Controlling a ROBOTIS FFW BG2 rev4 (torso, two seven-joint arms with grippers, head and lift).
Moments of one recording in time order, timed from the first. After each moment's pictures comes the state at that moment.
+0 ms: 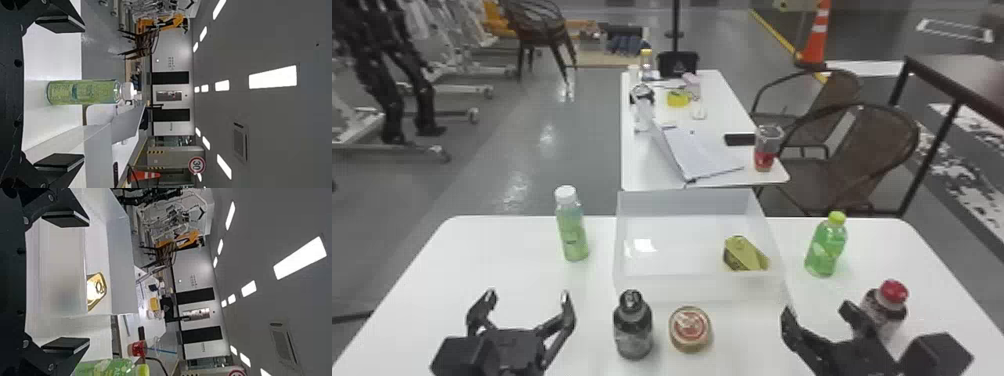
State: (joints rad) left arm 0.35 0.02 -0.02 -1.76 -0.04 -0.27 0.06; right arm 0.37 -0.07 0.01 -1.83 -0.22 -0.08 0.22
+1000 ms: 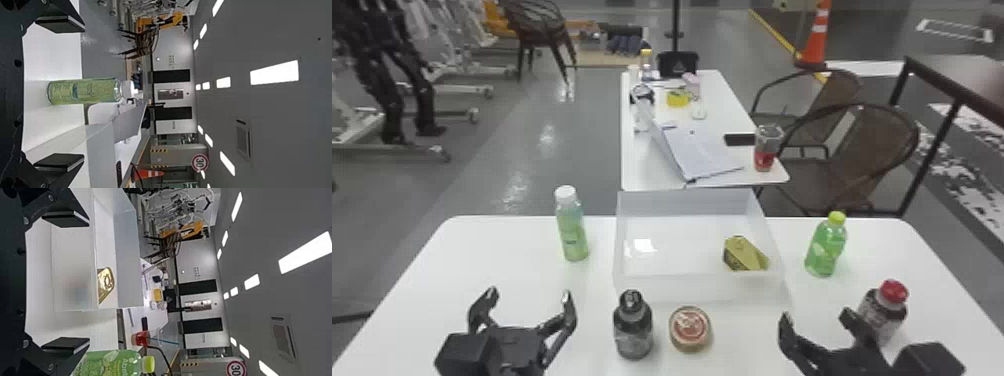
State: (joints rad) left arm 0.35 0.03 -0.03 -1.78 -0.05 -0.25 0.06; right arm 0.39 -0.03 0.02 -1.84 -0.14 -0.08 0.18
